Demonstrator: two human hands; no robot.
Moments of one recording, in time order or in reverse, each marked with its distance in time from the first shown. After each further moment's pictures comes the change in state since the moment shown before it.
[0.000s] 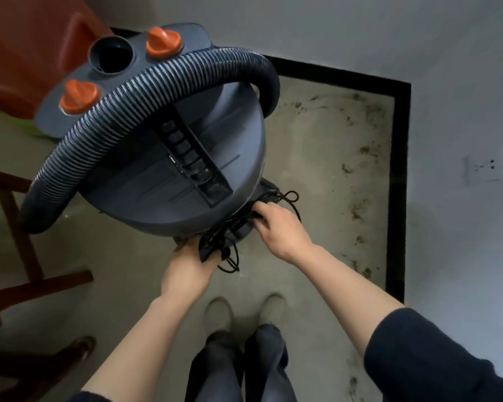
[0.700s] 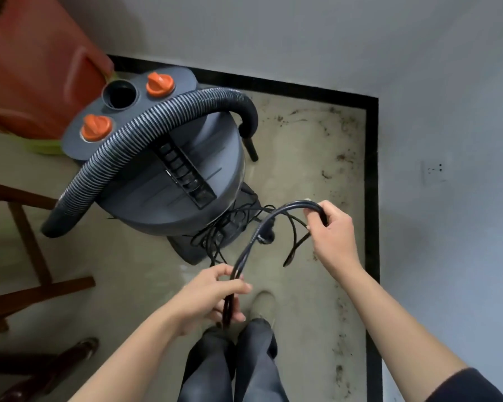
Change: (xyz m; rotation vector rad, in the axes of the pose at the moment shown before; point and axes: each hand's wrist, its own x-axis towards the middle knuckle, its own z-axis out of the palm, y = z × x) left_hand -0.099 0.060 -0.043 -0.555 -0.715 -0.165; right_hand -0.107 0.013 -0.092 0.640 0.510 0.260
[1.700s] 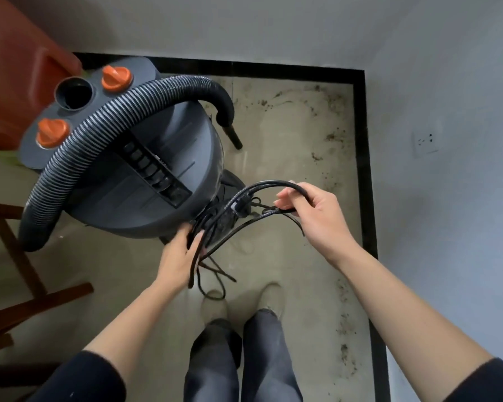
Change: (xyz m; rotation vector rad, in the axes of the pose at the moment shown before) left_hand 0.079 -0.015 -0.033 0.420 0.563 0.379; right_hand 0.006 -0.012 -0.012 0.269 -0.151 0.069
